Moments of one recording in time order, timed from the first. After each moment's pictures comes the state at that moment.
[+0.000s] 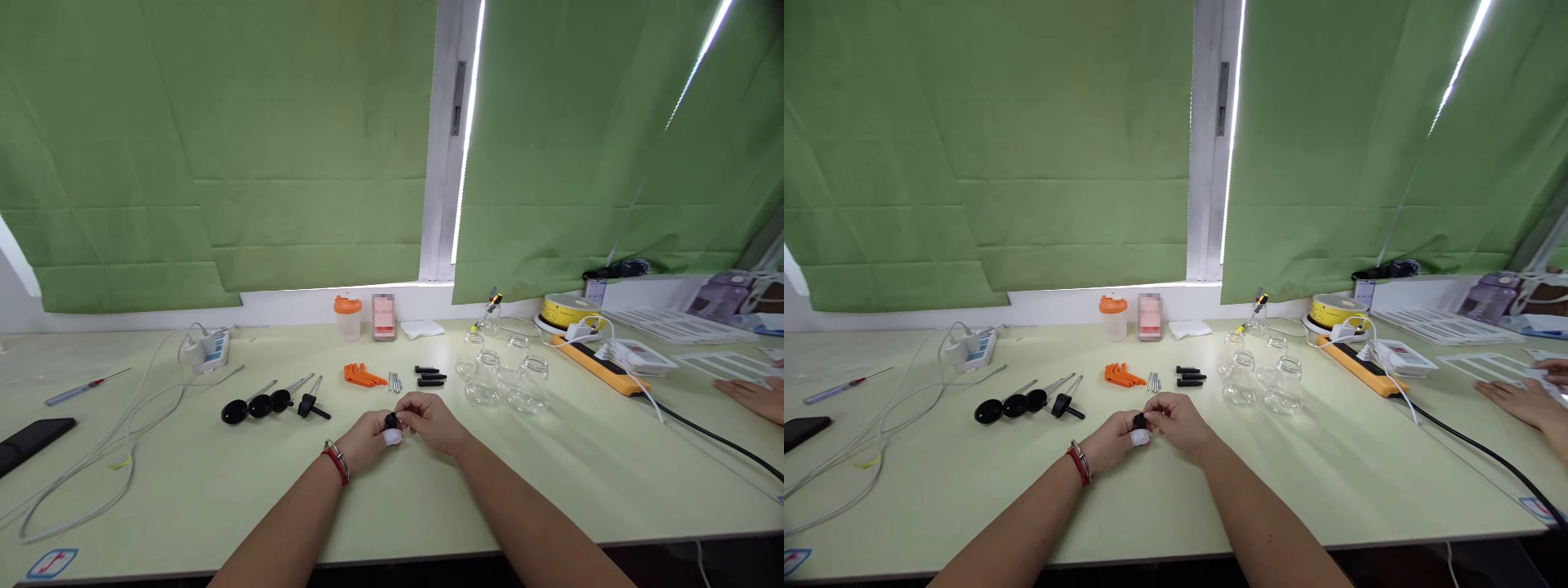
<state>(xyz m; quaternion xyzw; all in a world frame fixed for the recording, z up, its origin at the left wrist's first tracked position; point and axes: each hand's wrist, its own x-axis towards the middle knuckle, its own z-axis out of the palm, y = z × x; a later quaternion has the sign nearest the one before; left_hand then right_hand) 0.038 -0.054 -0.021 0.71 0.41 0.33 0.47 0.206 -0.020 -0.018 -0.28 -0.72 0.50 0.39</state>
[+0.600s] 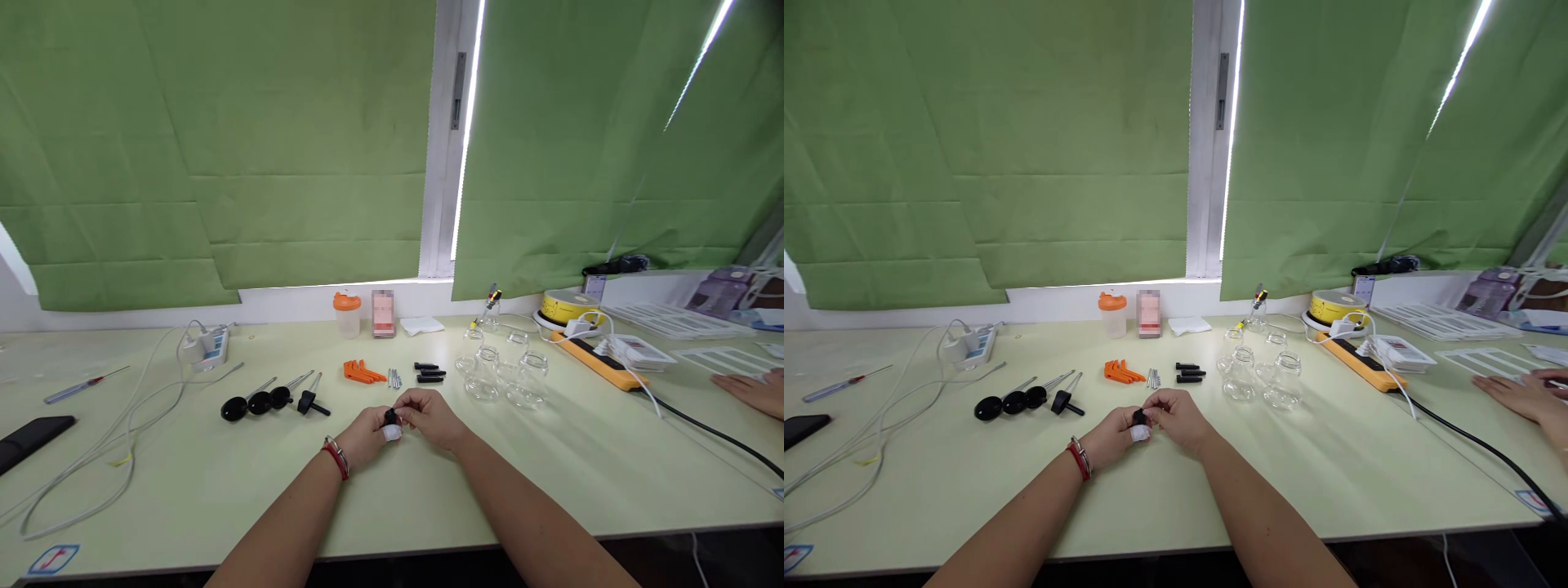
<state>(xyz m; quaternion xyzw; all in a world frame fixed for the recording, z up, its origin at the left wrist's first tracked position) 0.037 -0.053 -0.020 0.71 0.42 0.32 0.47 0.205 -0.018 -0.021 -0.28 -0.70 0.53 0.40</state>
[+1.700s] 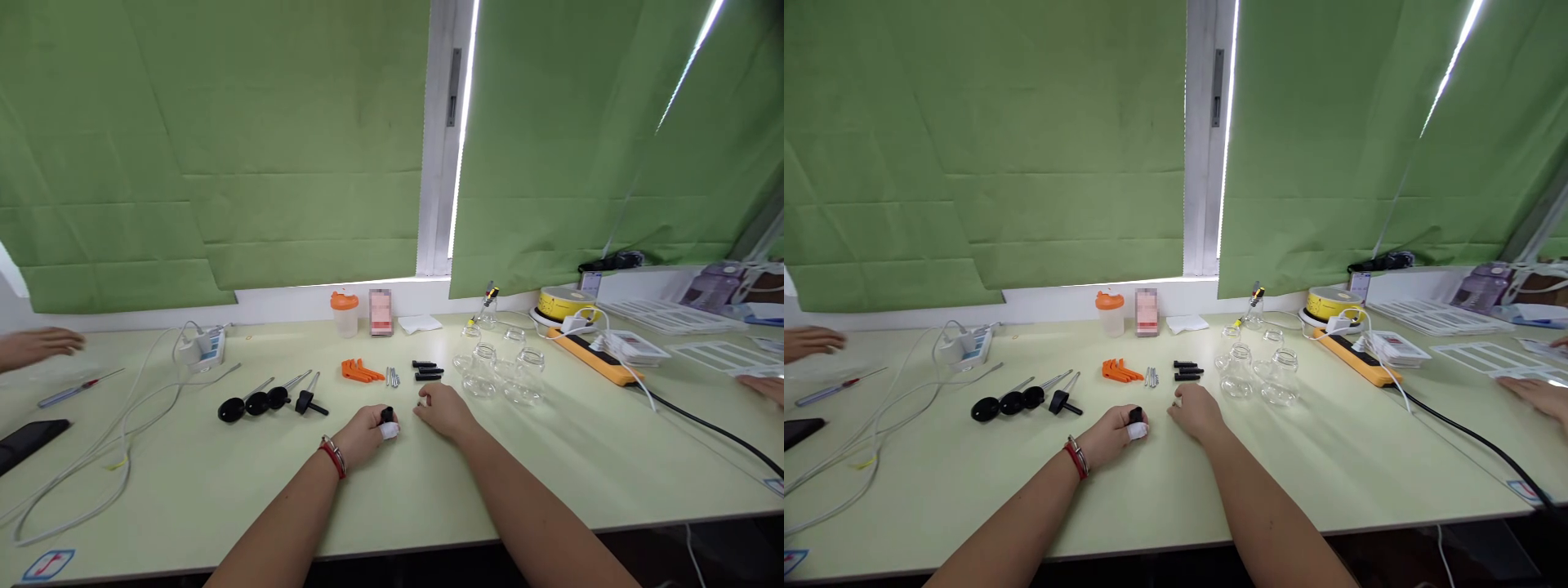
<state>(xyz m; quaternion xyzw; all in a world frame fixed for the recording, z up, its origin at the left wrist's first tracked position) 0.036 -0.057 -0.015 0.69 0.47 0.30 0.45 0.233 0.004 -0.028 -0.60 -0.75 0.19 0.22</state>
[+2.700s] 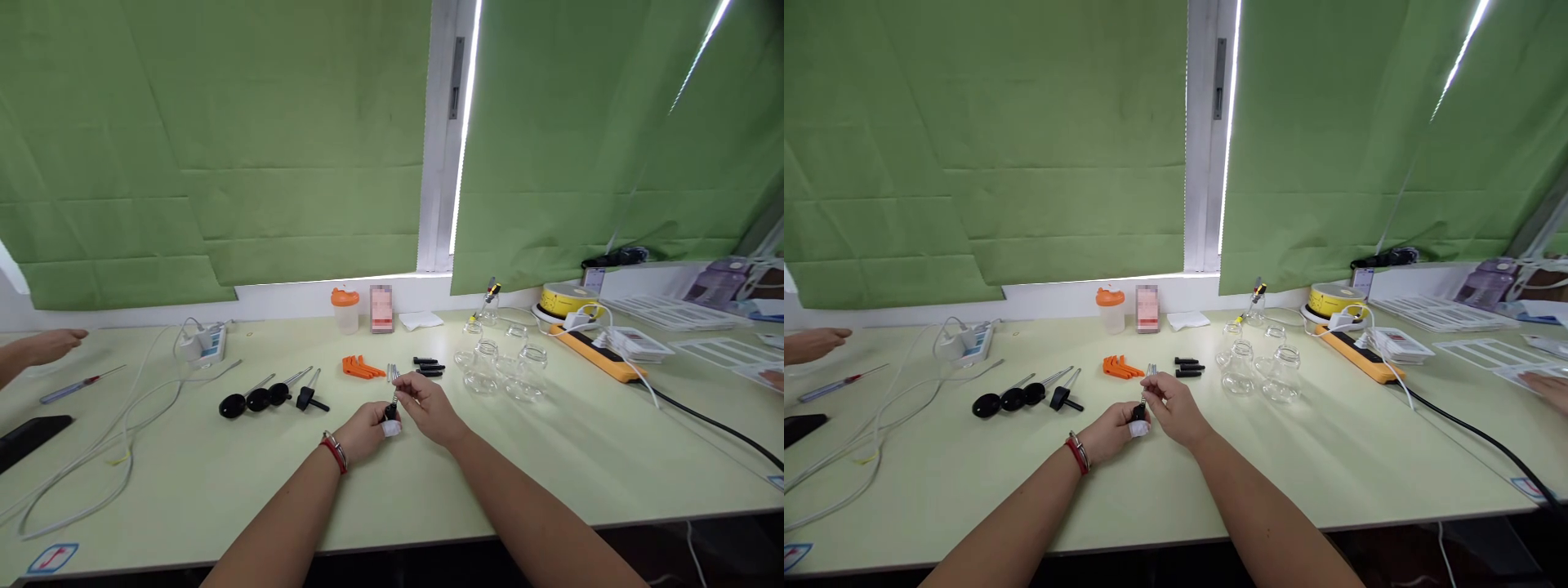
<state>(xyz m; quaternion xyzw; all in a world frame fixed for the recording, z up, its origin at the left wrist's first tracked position) 0.035 -0.053 -0.017 0.72 0.43 0.31 0.46 0.202 -0.025 -0.011 -0.27 -0.77 0.32 0.49</state>
